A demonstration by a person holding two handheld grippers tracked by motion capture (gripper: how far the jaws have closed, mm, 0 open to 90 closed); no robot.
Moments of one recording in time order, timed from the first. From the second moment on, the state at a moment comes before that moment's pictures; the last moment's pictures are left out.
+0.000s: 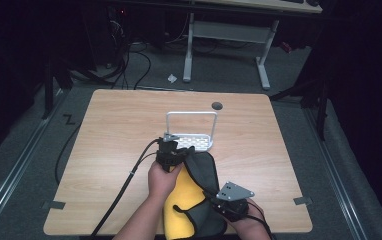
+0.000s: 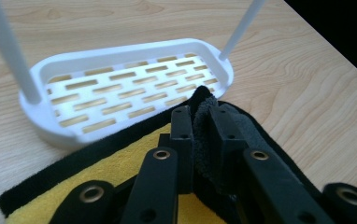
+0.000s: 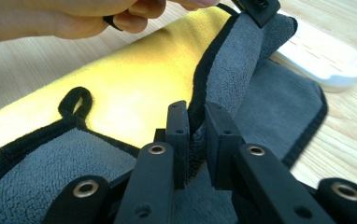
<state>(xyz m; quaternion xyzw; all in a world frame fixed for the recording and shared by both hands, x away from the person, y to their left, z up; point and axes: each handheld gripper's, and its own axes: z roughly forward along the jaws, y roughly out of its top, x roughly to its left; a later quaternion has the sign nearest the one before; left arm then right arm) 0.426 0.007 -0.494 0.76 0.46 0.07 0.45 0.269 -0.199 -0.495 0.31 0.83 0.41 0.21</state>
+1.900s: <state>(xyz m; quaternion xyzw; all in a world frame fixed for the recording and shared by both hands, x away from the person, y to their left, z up) 0.342 0.057 -0.531 0.82 0.39 0.07 0.41 0.256 -0.244 -0.503 0.37 0.84 0.37 0.17</state>
